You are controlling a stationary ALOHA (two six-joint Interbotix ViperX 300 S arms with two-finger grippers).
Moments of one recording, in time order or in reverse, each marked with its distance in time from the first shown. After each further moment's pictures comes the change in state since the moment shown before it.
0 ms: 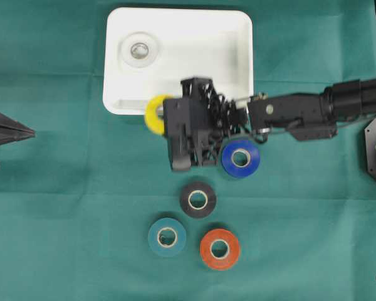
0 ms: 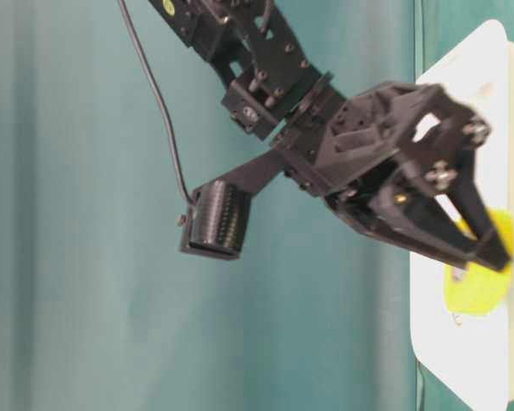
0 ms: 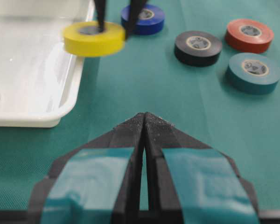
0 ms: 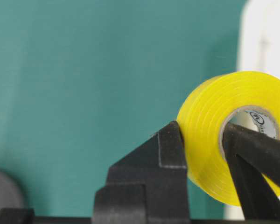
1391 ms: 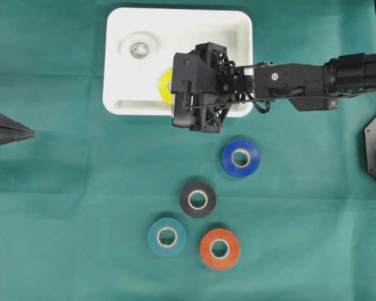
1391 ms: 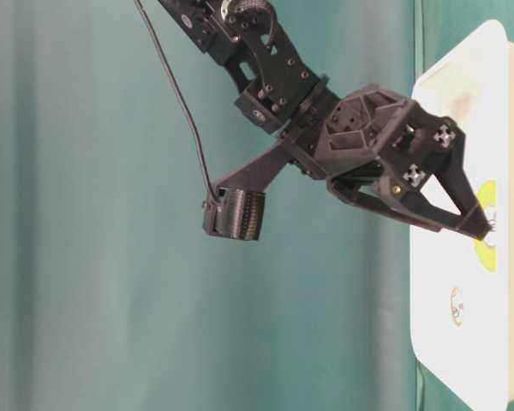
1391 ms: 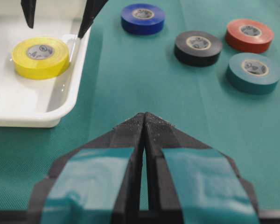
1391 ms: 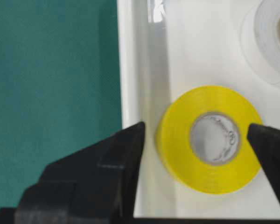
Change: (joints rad) left arm 0.002 0.000 0.000 0.002 0.000 0.000; right arm -0.129 -0.002 0.028 0.000 -0.003 -0.002
